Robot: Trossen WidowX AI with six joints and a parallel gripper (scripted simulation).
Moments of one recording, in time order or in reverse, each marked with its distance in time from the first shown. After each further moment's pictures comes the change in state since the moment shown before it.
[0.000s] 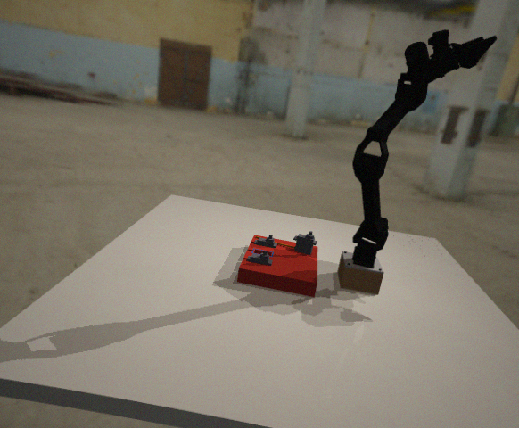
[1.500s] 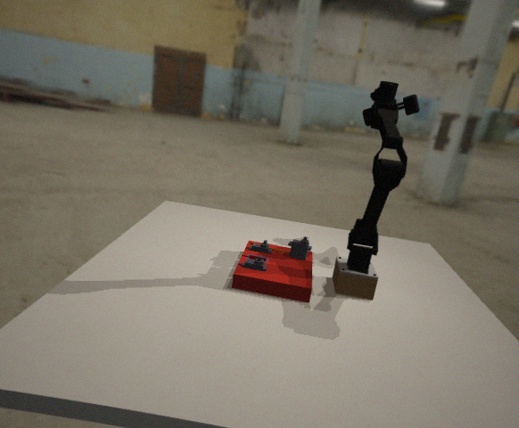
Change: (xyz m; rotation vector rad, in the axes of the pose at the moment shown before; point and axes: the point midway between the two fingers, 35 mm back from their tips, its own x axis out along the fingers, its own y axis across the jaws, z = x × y) arm -0.201 0.248 -0.089 0.016 0.288 1.145
